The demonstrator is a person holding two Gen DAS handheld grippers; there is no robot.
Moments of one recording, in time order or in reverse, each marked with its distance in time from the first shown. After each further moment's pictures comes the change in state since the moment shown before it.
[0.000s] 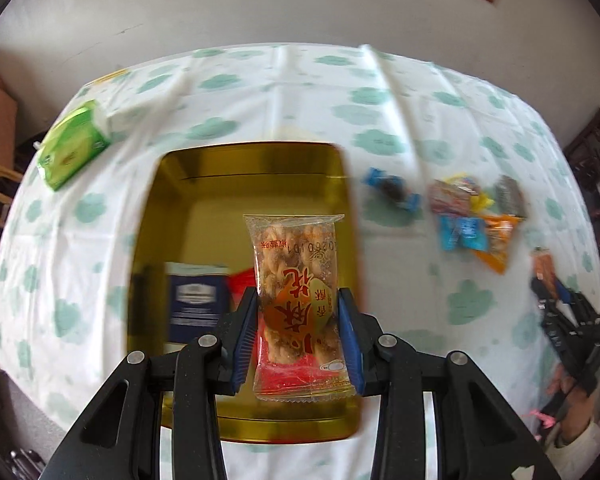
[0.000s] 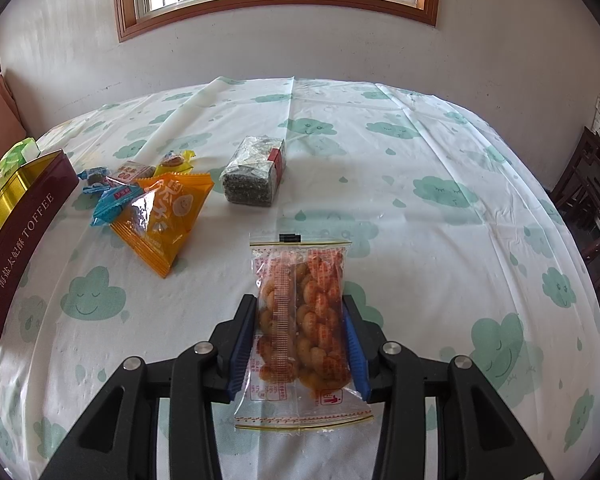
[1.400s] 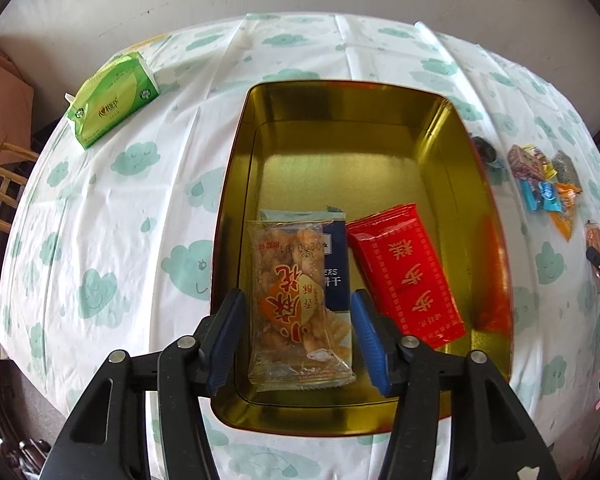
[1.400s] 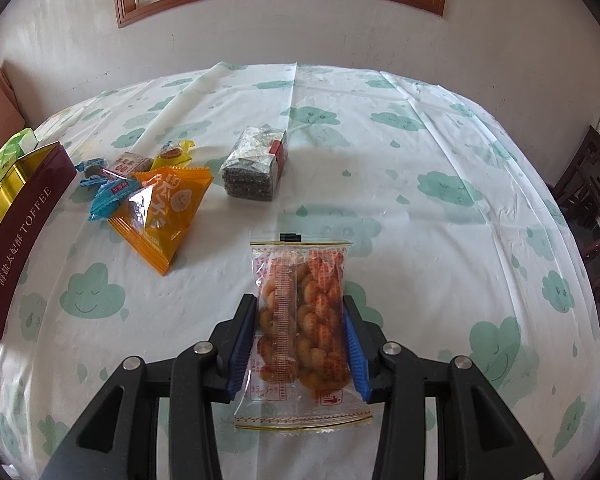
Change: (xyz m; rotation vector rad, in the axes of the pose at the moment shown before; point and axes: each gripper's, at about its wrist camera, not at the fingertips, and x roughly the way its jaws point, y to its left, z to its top) left arm 0.025 0.071 -0.040 -0.018 0.028 0.051; right arm 0.005 0.000 0.010 -0.013 0.079 0.007
